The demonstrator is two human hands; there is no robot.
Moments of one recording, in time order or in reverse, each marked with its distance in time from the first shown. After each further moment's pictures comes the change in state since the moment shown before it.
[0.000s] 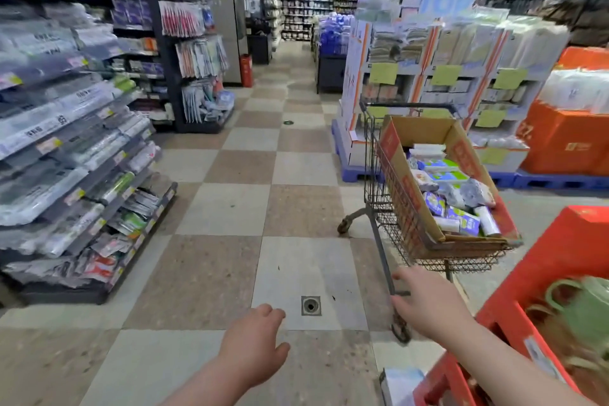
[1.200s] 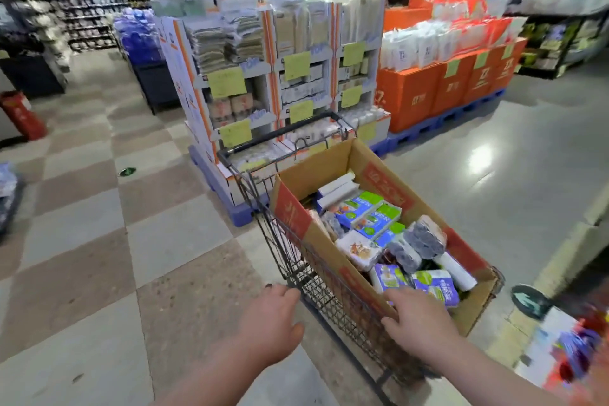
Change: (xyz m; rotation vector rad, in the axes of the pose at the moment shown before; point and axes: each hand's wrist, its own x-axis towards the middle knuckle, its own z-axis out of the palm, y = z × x) left_hand 0.603 0.154 -0.188 0.281 -0.058 0.652; right_hand 0.435 0.176 -0.011 0.153 -0.050 0.541
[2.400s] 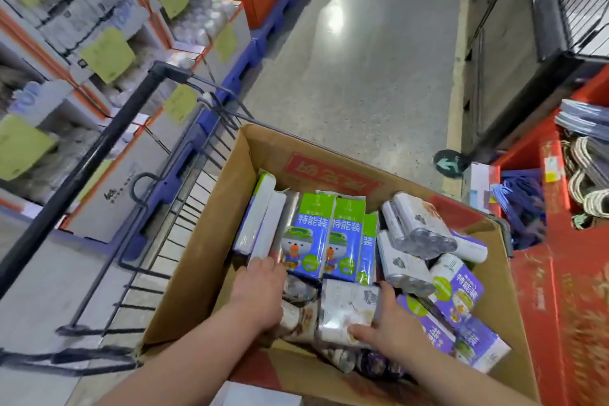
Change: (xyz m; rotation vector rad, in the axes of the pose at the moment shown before) left_hand 0.443 -0.036 0.025 0.571 -0.413 0.495; right_hand 0.266 0.038 0.080 0.743 -0.321 0.876
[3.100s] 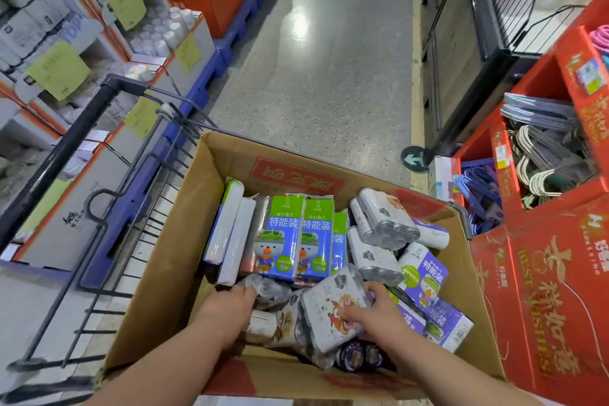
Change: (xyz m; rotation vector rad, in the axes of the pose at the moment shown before) left_hand 0.000 -0.003 0.017 0.233 -0.122 0.144; right_hand -0.005 0.016 -0.001 0.832 0.065 0.134
